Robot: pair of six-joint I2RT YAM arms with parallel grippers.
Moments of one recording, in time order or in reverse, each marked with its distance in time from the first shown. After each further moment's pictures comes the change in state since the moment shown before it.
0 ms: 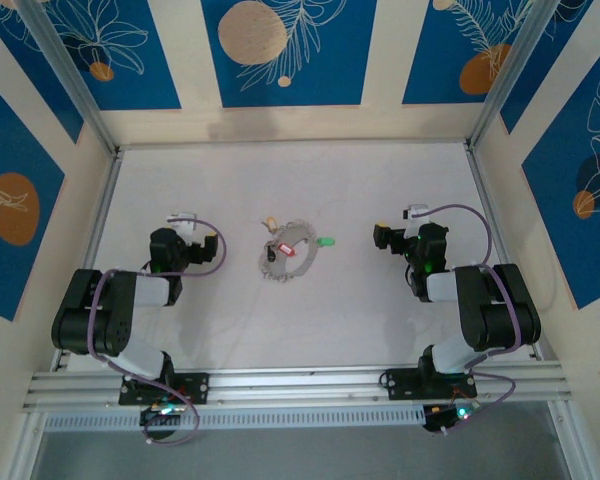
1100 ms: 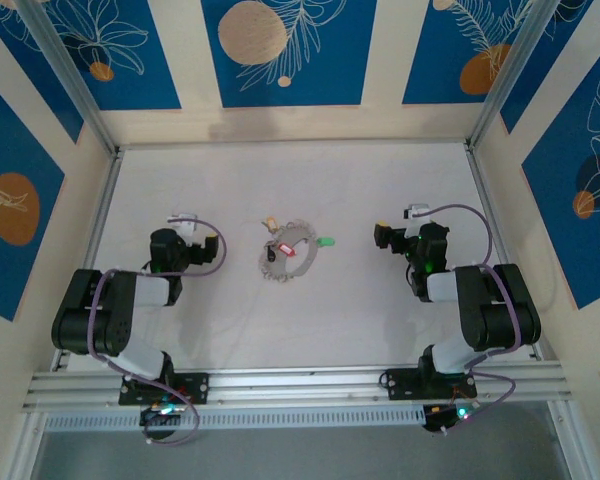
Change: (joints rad) left arm 0.000 0.000 0.000 -0.011 0.008 0.000; right arm -0.005 0.000 0.000 0.005 -0.009 -0.001
